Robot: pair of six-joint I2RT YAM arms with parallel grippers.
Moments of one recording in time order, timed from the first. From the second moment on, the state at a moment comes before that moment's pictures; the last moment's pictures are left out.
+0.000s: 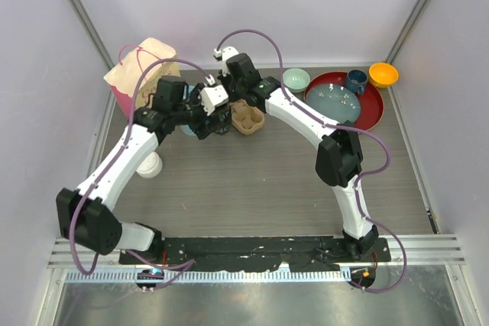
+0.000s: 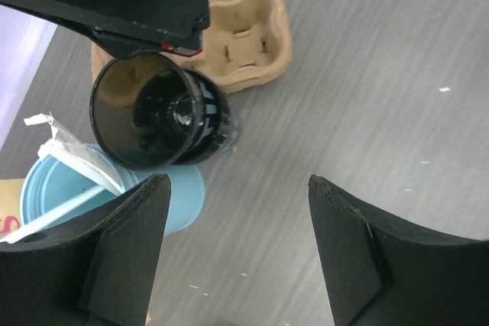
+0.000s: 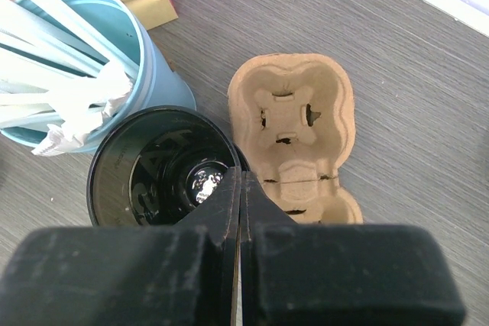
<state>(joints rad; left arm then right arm) -0.36 1.33 1.26 -0.56 0.44 0.58 0.71 2.16 2.05 -0.43 0.10 0.07</state>
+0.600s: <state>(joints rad) -0.36 1.57 1.30 -0.39 0.36 0.80 0.70 2.16 2.05 -0.41 0.06 0.10</state>
